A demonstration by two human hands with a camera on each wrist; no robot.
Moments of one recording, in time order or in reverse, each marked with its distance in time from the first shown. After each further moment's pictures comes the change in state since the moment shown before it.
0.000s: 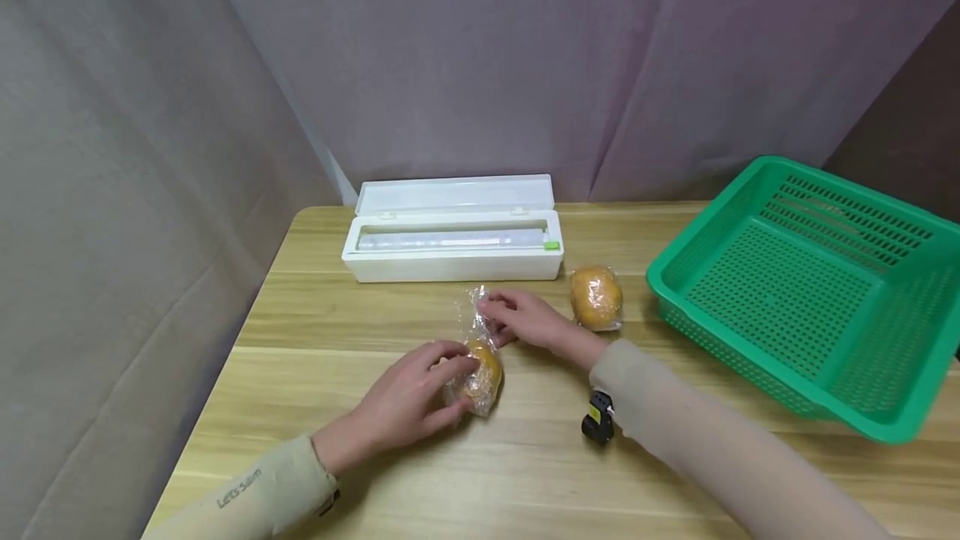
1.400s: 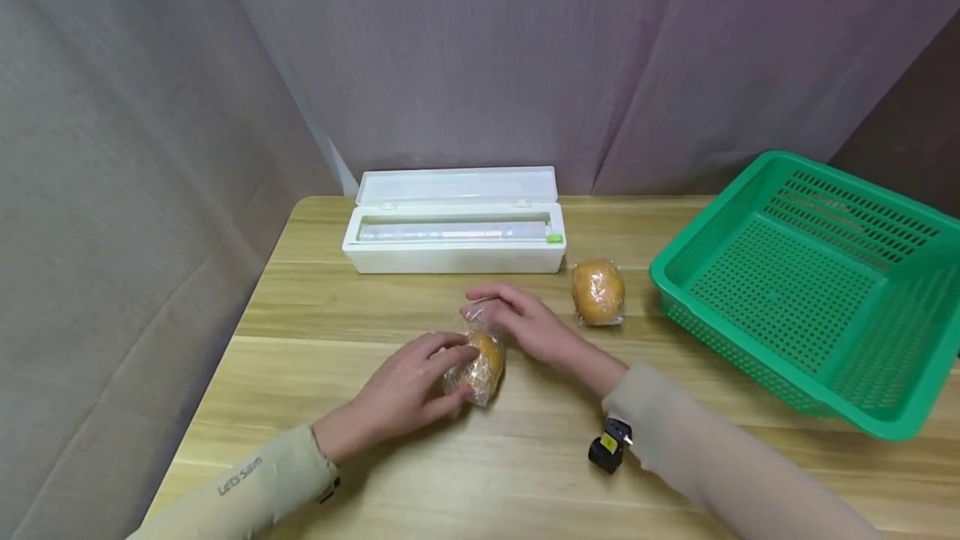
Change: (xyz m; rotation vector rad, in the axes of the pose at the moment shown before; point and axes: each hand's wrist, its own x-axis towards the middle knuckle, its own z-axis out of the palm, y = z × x) left_hand 0.001 -0.003 0.000 -0.034 -0.029 -0.054; right_hand -0.033 -0.018 0.013 0.101 -0.026 -0.223
